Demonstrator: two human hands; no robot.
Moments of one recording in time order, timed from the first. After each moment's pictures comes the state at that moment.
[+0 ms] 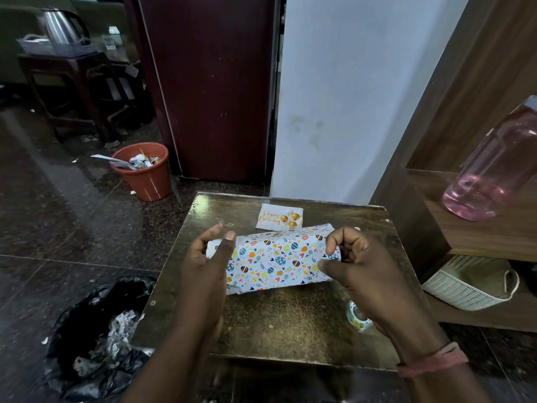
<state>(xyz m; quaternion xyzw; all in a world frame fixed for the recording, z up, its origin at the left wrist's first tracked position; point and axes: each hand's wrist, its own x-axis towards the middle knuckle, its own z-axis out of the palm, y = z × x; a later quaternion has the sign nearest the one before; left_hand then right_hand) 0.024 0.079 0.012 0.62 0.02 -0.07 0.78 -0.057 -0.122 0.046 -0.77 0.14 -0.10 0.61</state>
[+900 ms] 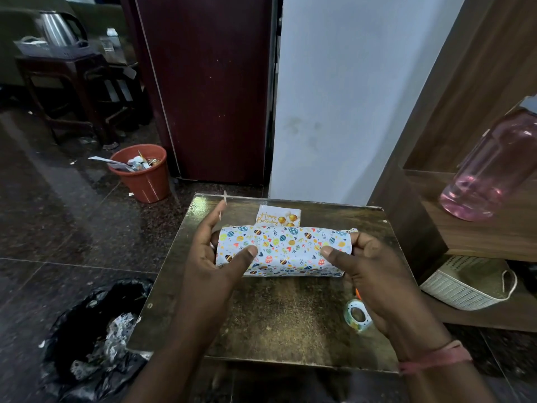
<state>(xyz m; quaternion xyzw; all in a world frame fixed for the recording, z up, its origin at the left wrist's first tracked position) 0.023 0.082 0.010 0.63 -0.12 -0.04 0.77 -0.053 -0.129 0.039 -0.64 0.24 -0.11 0.72</state>
